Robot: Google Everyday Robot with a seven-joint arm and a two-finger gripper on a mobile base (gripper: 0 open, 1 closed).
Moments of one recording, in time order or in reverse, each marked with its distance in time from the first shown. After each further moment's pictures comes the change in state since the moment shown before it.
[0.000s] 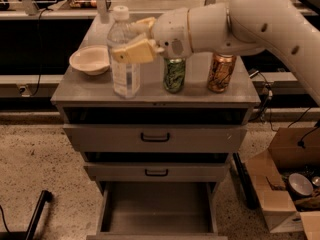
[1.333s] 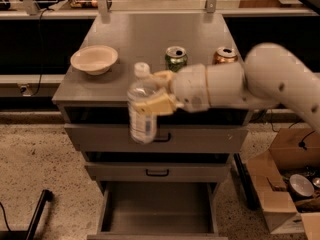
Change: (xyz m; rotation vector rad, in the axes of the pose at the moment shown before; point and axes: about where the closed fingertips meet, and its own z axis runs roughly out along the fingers) arm 0.094 0.059 -0.028 -0.027 0.034 0.079
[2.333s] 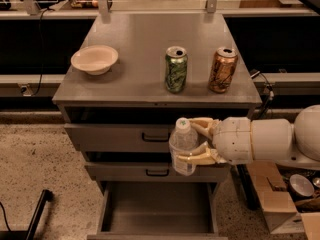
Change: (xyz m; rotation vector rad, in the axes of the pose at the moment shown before) arm 0.109 0.060 -0.077 0.105 0.131 -0.211
